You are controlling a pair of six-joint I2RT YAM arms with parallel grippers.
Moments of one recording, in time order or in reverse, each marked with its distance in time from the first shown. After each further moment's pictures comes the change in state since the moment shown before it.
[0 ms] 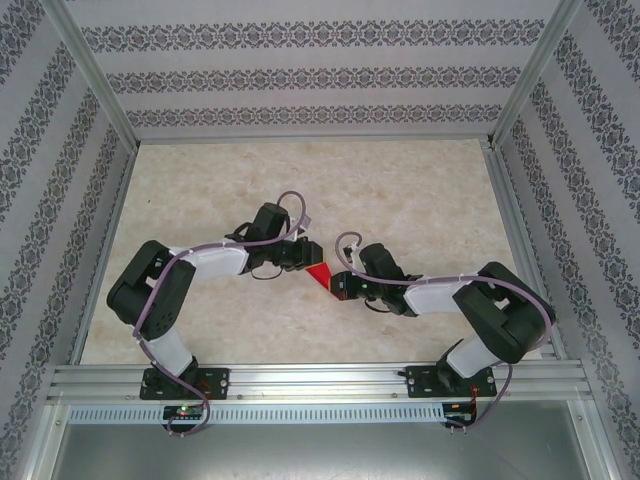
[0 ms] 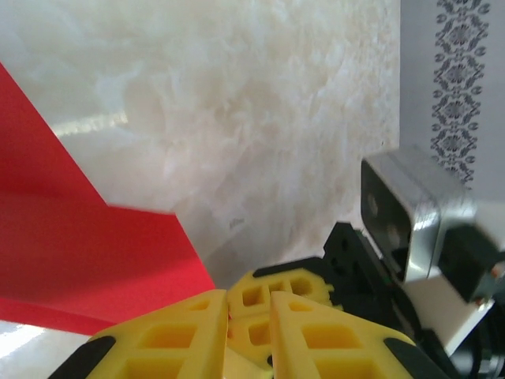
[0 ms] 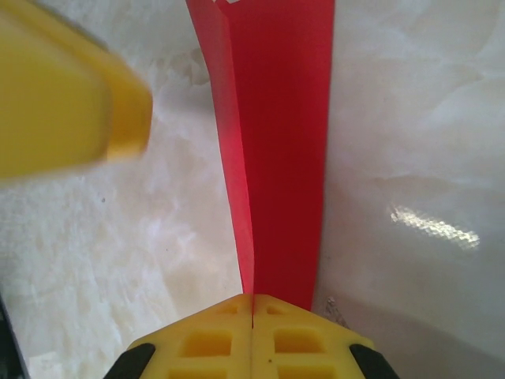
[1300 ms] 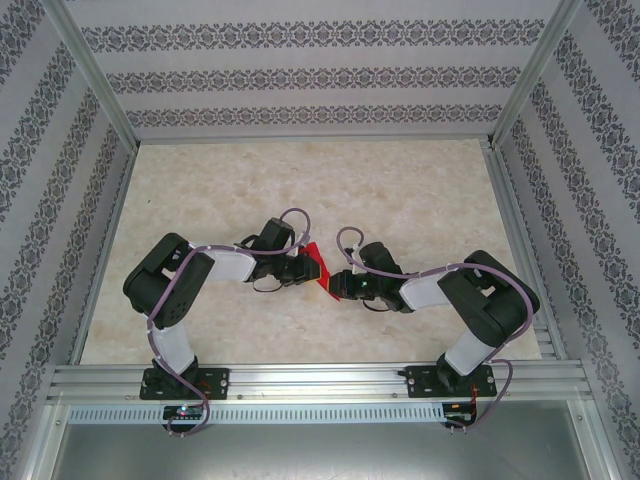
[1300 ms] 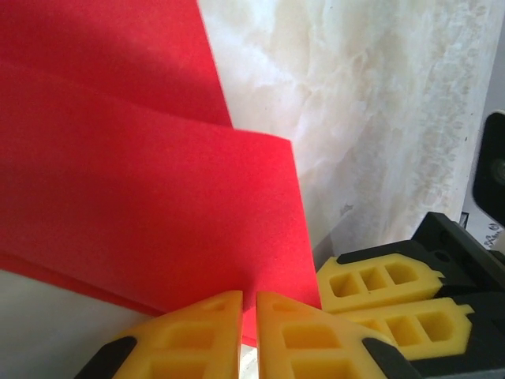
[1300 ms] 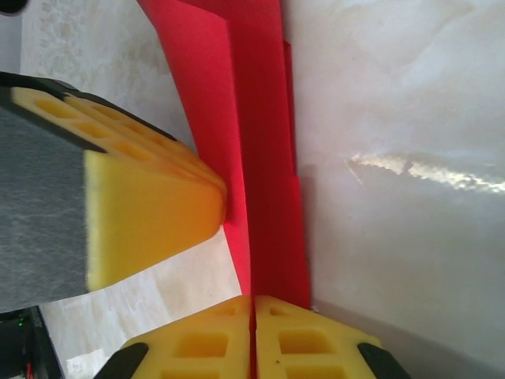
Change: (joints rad) left arm -0.017 0.109 -0.047 0.035 -0.064 -0.026; right arm -0.032 0.101 0.013 0.056 -0.095 0.103
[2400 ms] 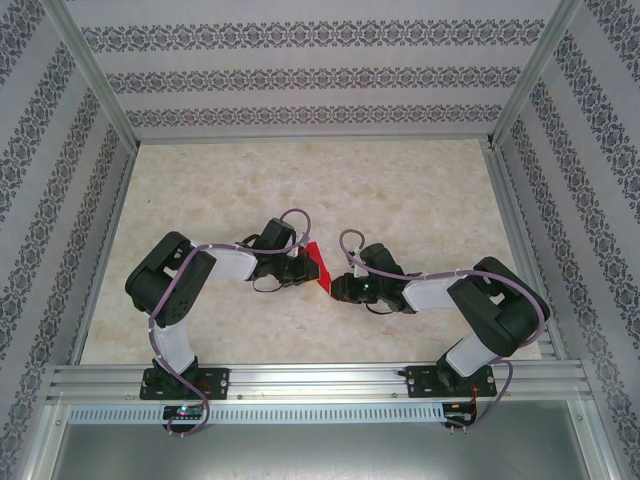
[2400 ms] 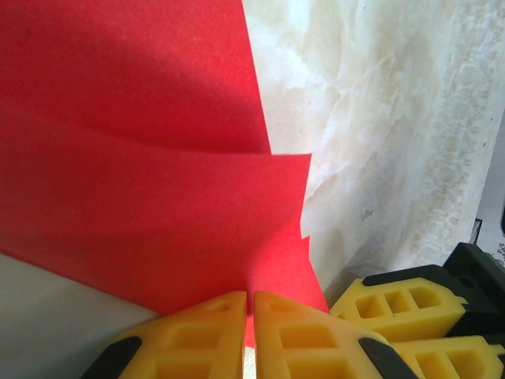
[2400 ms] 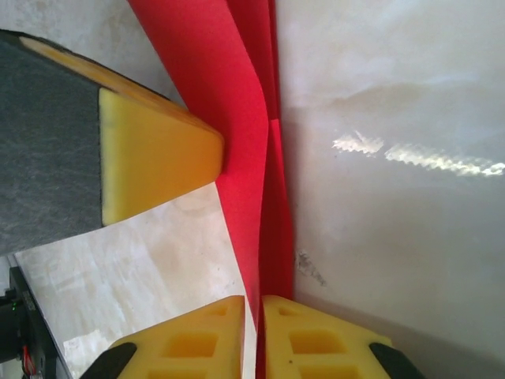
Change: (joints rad) left arm 0.000 0.013 0.015 -0.035 -0.018 0.000; right arm 0.010 -0.081 -0.003 -0.150 0.011 -0.009
